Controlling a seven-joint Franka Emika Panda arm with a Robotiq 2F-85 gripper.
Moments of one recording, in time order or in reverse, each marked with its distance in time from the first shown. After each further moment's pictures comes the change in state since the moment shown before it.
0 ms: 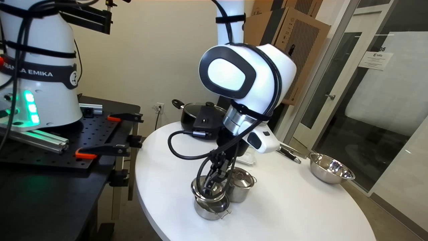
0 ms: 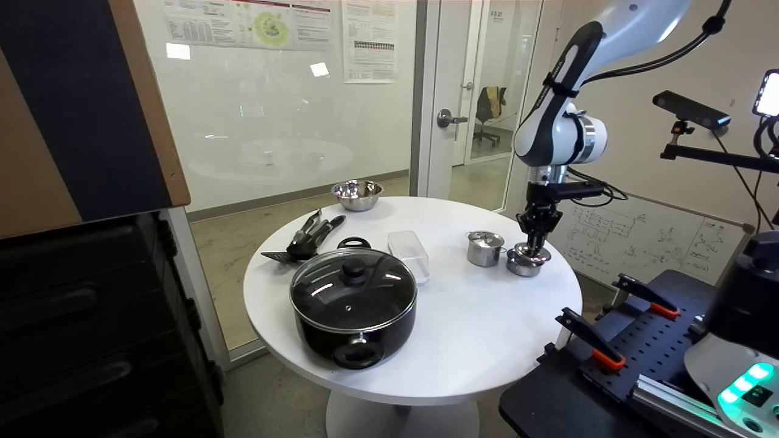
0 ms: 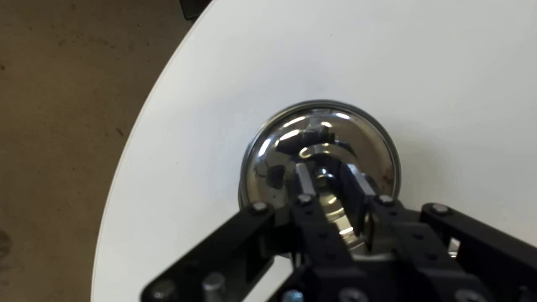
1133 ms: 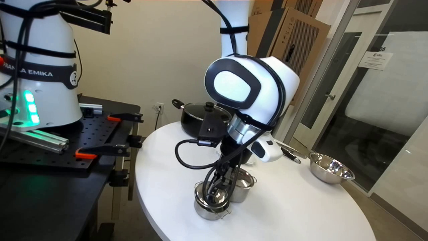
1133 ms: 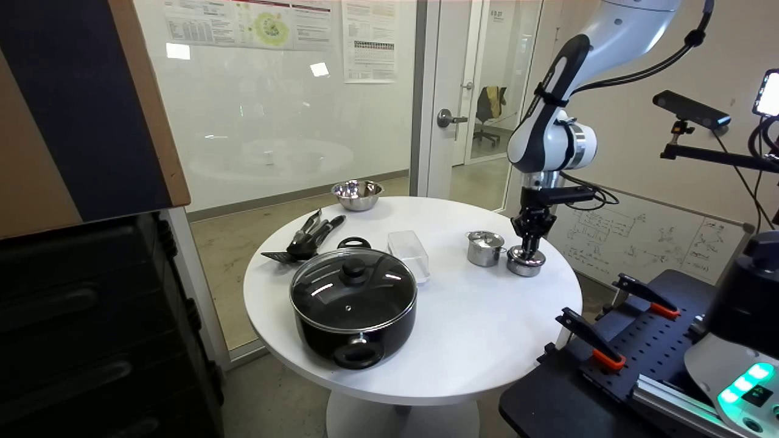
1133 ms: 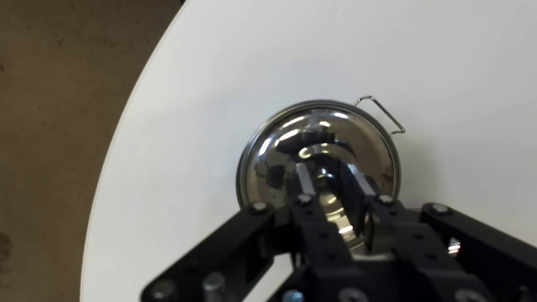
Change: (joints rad) arm 0.014 0.076 -0.006 0.070 0.000 0.000 0.024
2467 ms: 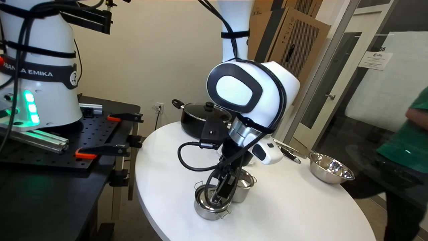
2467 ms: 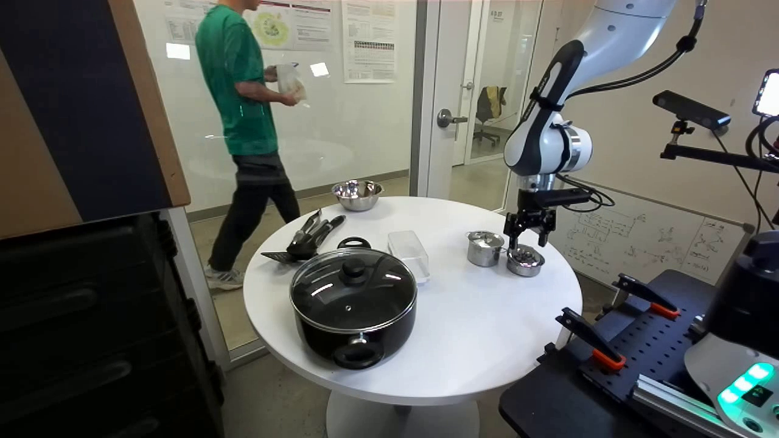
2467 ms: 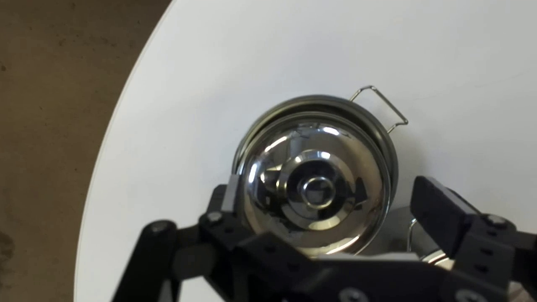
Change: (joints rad) arm 0.015 0.024 -0.007 0.021 -0.003 0.000 0.016
